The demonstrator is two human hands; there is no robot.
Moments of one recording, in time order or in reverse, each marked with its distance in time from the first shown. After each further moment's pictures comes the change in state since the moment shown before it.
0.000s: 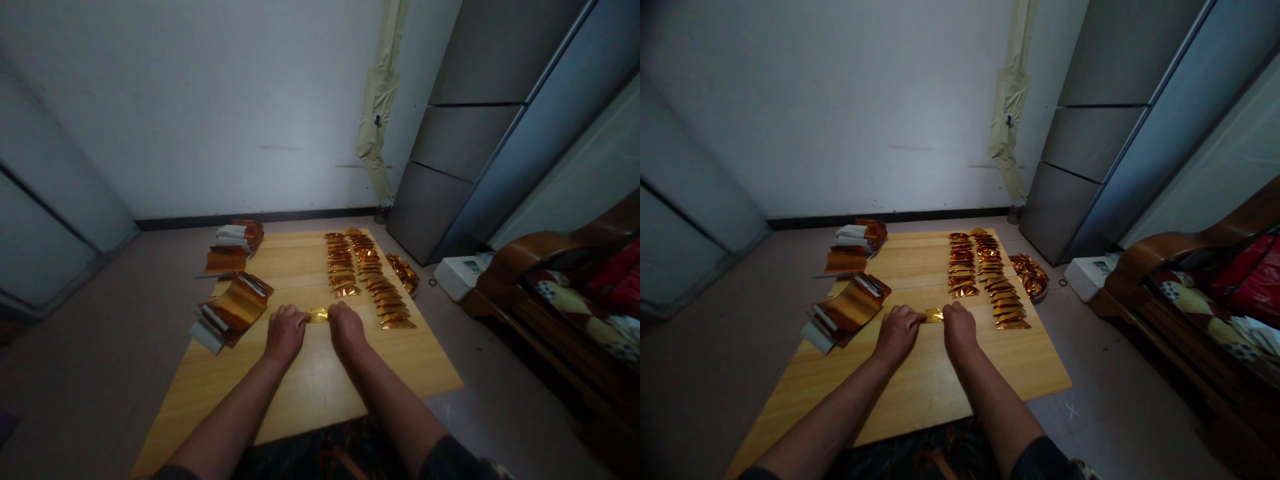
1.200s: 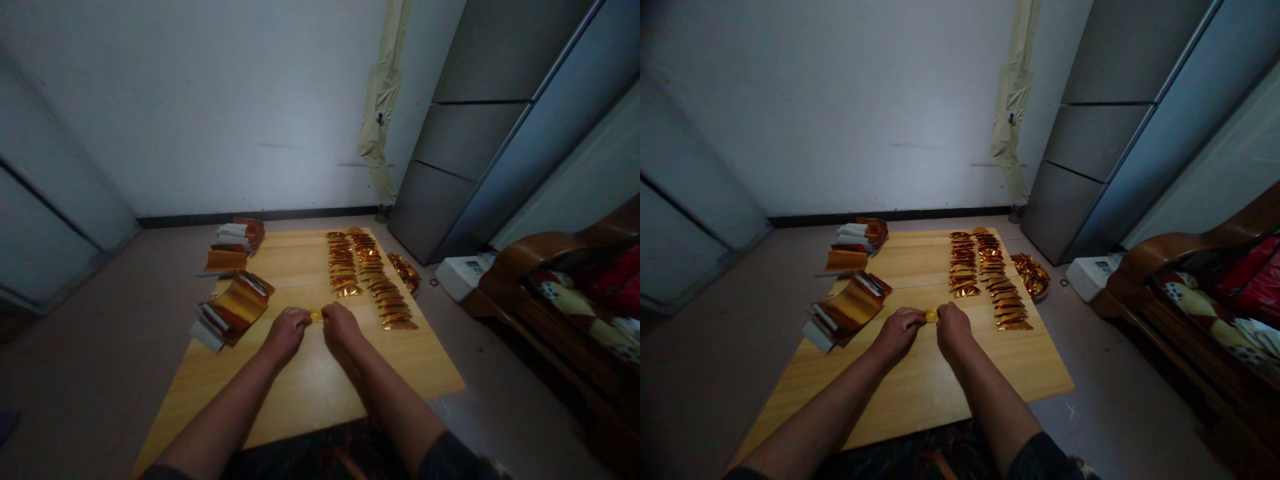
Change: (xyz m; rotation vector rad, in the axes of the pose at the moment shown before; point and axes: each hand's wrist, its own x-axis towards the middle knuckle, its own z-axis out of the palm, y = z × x) left_hand 0.005 -0.014 0.007 -0.326 -0.028 0.173; right_hand 0.010 -0.012 -0.004 0.149 -0.097 -0.016
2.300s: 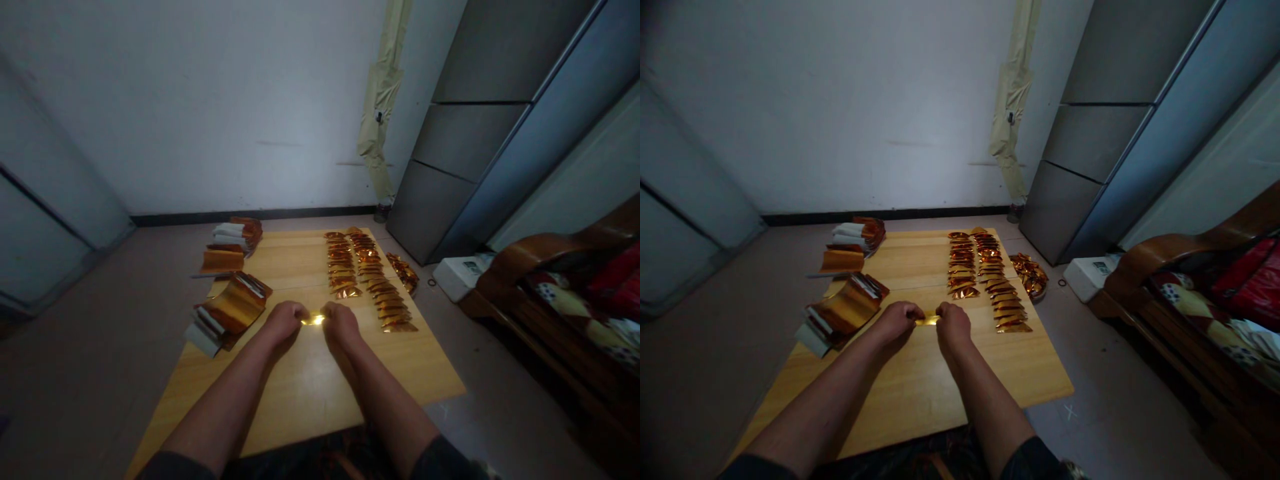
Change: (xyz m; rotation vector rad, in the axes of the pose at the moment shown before) left_hand 0.034 -0.015 -0.008 -0.071 -0.232 -0.373; right_hand 0.003 -0.001 -0.007 0.236 0.028 0.186
